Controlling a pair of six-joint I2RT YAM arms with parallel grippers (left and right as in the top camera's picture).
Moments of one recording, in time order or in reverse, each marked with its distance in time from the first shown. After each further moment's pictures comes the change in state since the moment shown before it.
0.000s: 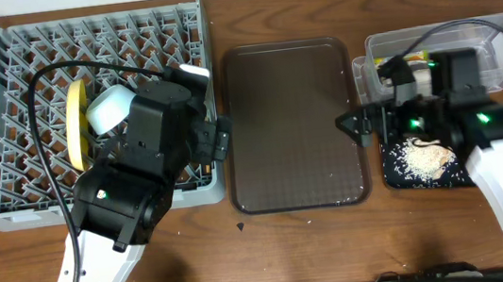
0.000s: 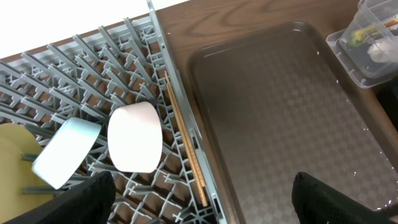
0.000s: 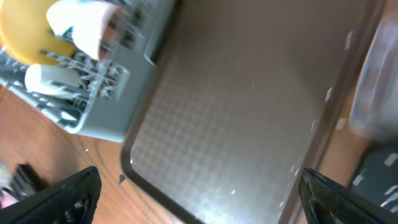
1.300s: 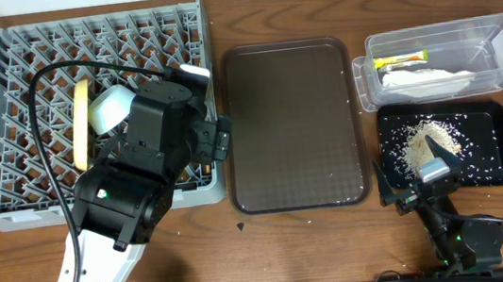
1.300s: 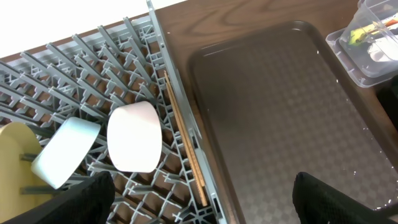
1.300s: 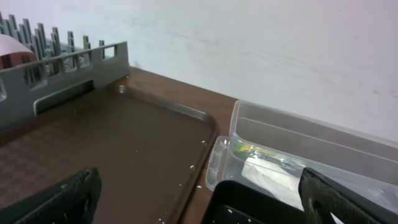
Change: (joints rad) left arm 0.000 0.002 0.000 -0.001 0.001 0.000; right arm -0.056 -1.219 -1.028 0.697 0.312 -0.173
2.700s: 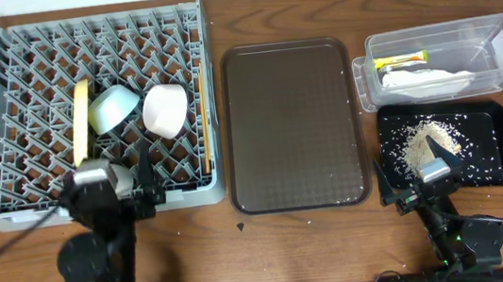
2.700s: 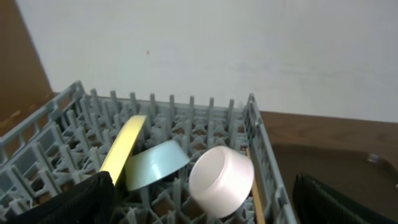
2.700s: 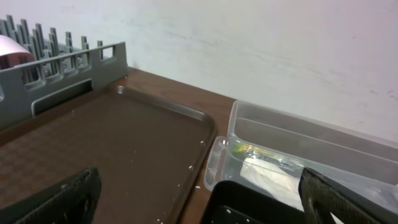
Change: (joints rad) left arm 0.466 -0.840 -0.819 0.606 0.112 -0.037; right arm 0.000 -0.003 -0.001 0.000 0.006 0.000
